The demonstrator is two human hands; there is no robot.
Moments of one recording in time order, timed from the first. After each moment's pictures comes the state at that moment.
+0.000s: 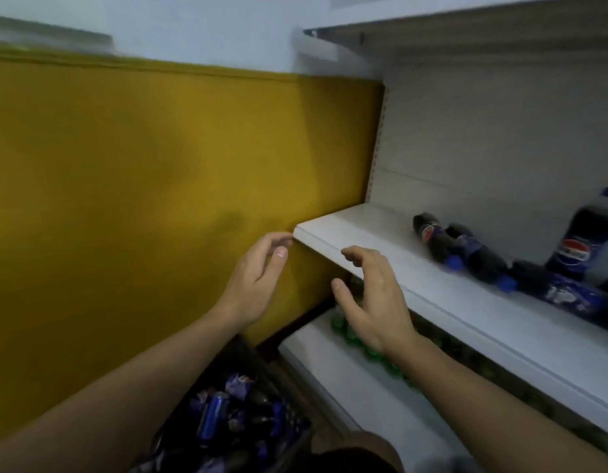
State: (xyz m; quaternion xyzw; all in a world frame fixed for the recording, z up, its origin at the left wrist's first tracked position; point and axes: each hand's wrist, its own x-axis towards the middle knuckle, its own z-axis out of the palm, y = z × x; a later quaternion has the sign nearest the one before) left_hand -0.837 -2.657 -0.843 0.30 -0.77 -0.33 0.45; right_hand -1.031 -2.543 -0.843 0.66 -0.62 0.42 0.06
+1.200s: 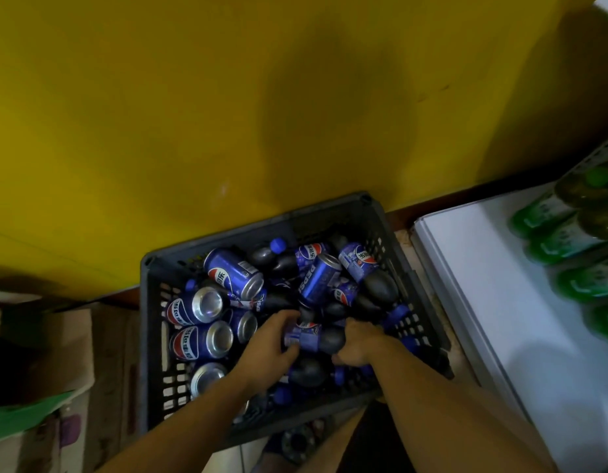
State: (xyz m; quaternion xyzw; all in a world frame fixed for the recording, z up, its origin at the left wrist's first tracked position) left_hand -0.673 -2.600 -1.222 0.66 -0.58 -0.45 0.15; right_hand -0.884 -2.668 -1.232 0.62 -0.57 -0.29 -0.45
